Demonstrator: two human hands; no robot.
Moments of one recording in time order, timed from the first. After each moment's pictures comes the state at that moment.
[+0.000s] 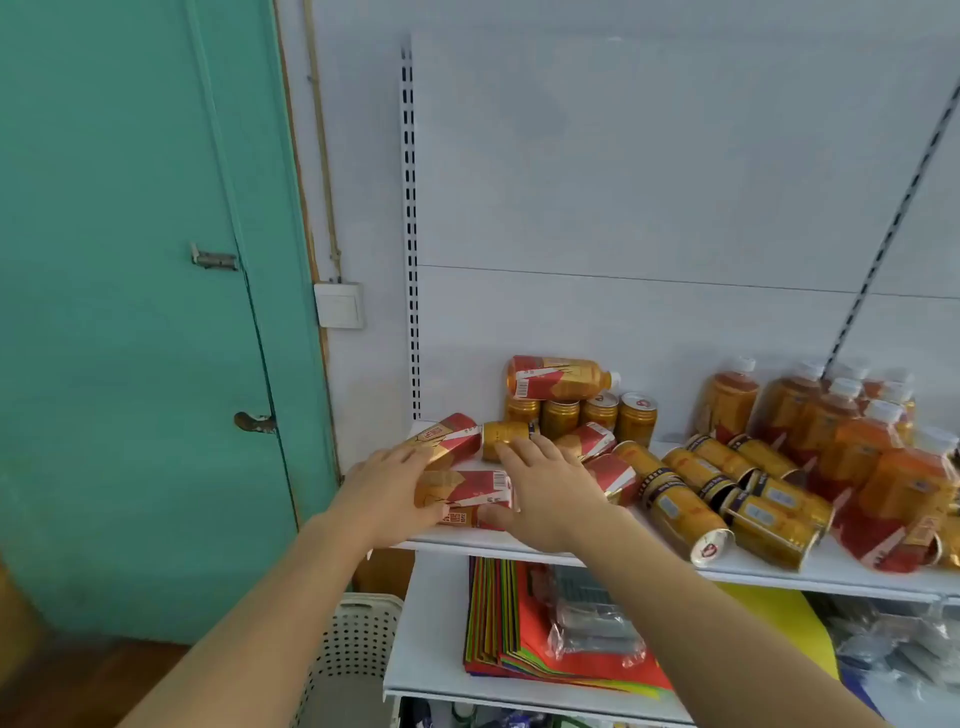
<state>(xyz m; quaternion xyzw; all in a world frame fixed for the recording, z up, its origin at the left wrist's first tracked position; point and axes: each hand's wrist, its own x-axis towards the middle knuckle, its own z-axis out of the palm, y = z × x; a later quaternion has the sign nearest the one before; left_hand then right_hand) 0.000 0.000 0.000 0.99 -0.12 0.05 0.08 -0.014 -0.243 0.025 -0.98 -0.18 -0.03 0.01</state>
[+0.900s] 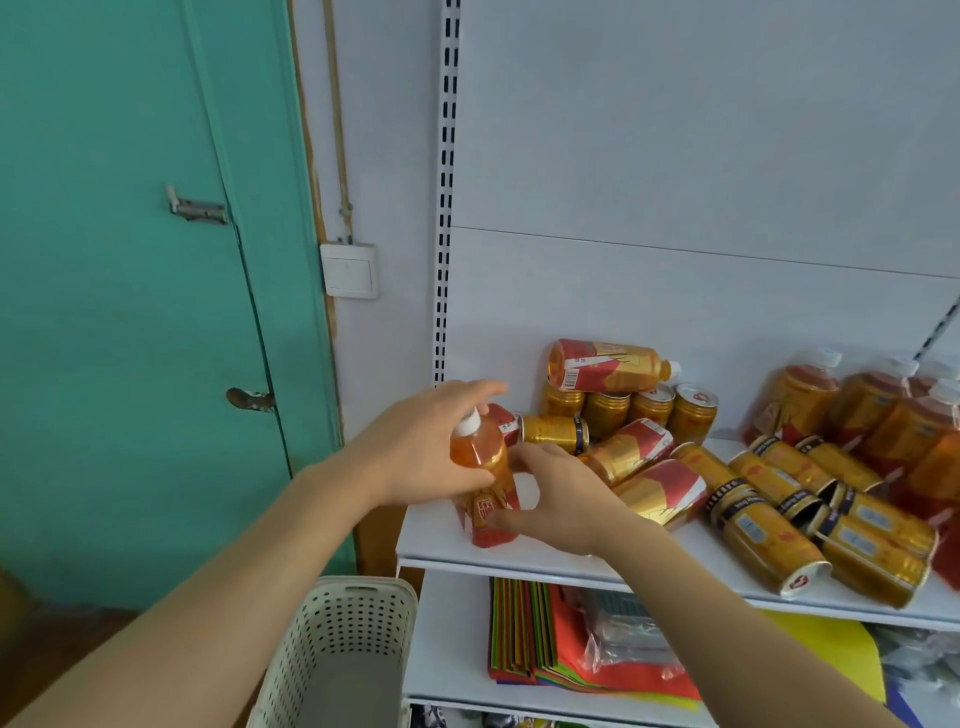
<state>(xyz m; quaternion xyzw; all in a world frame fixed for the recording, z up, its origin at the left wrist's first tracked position) 0.034 0.024 0.063 0.93 -0.26 0.06 0.25 0.042 -0.206 -0.005 -0.96 -0.19 0.00 0.22</state>
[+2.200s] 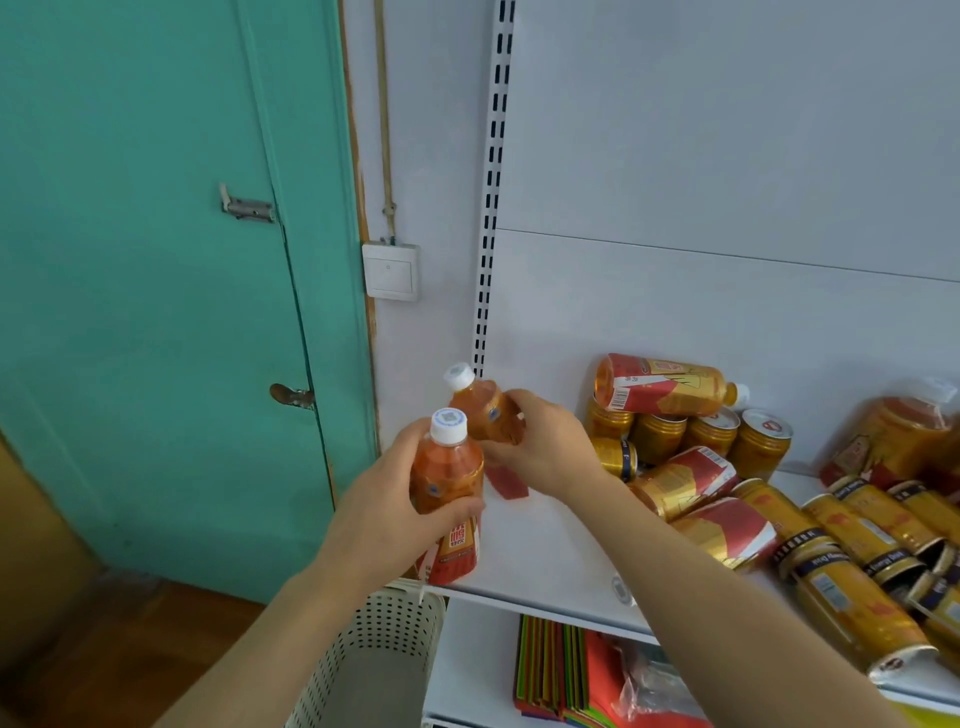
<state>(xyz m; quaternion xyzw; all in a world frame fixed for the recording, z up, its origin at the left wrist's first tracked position) 0.009 0.055 -0.001 0.89 -0.05 0.14 0.43 0.140 -0.147 -0.001 -0.94 -0.19 -0.10 0.27</state>
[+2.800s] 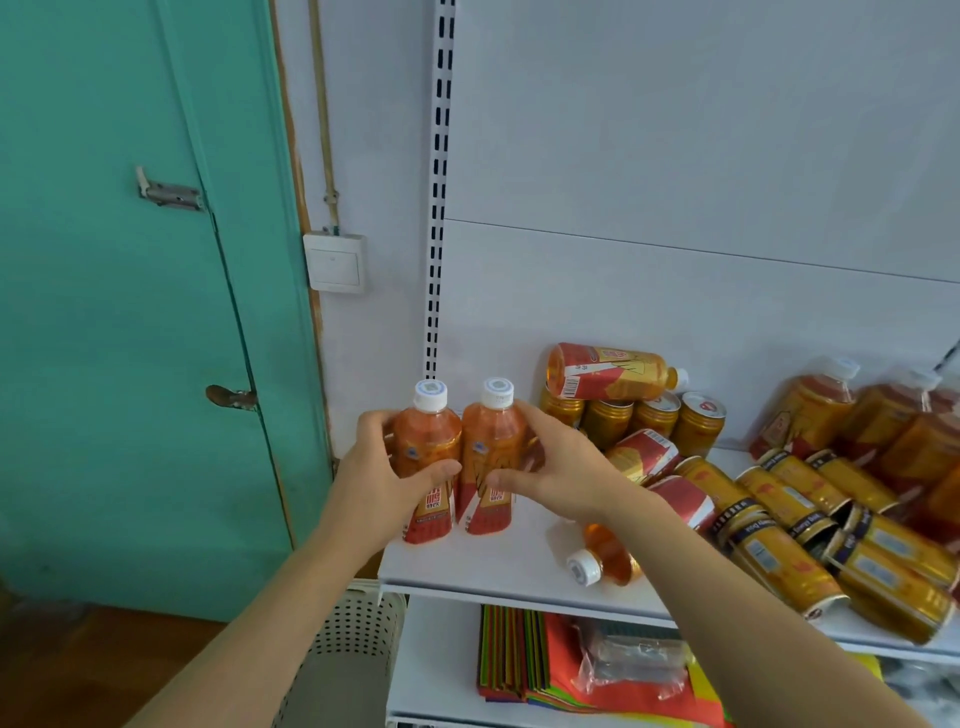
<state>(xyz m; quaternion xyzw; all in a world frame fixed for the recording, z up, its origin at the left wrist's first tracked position) 0.051 0.031 -0.015 0.84 -0.01 0.11 0.53 0.092 -0.215 0.011 -0.93 -0.18 0.02 0.33</state>
